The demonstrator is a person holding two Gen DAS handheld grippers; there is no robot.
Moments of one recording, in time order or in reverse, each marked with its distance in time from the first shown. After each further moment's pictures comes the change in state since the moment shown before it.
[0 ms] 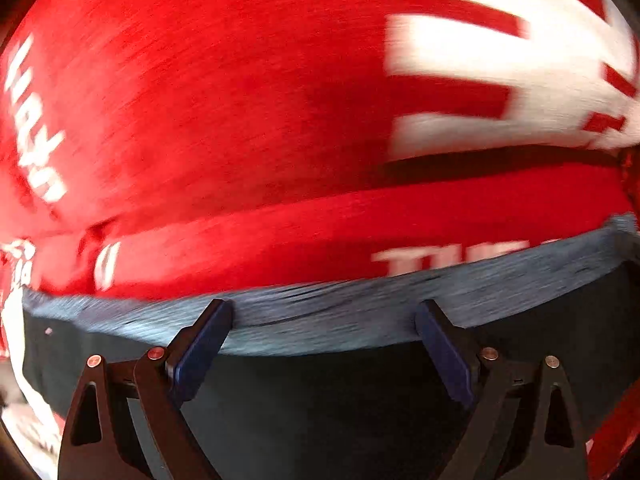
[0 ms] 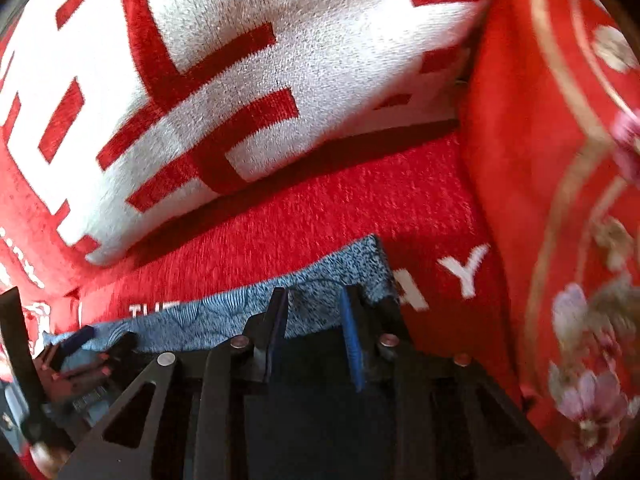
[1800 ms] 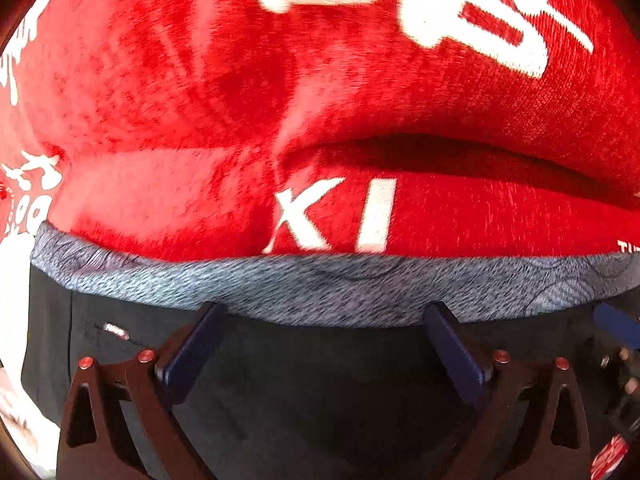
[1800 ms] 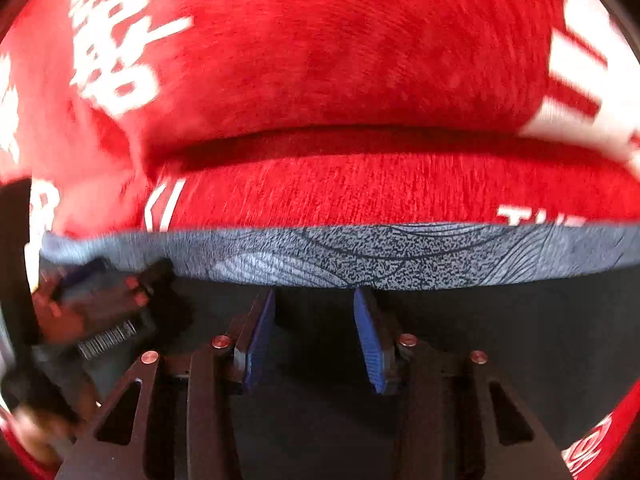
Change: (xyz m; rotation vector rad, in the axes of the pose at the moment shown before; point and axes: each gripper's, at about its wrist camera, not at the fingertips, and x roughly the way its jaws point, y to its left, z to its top) left arm 0.054 0.242 -0.040 -0.143 -0.003 -0.052; right arm 0.086 0.342 -0.134 -0.343 0.131 -0.066
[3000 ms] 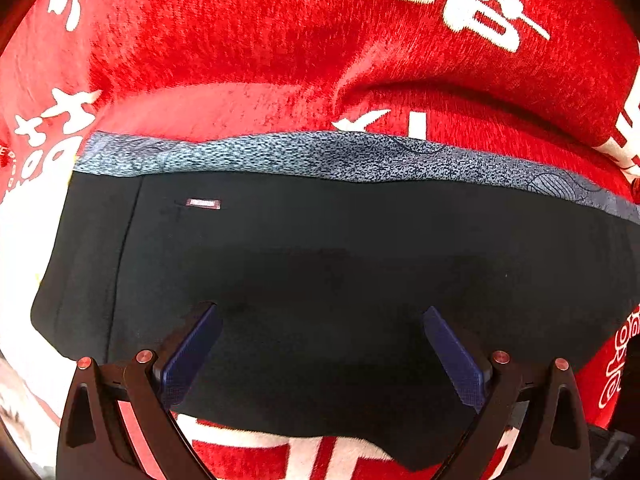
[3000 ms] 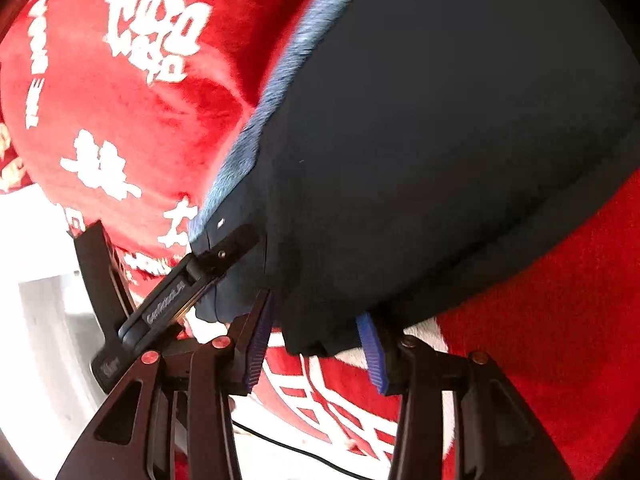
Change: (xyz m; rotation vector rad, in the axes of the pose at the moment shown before) left arm -0.034 0.059 -0.071 -0.016 0.048 -0.067; right arm 0.013 0.010 -0.144 0.574 0.096 0.708
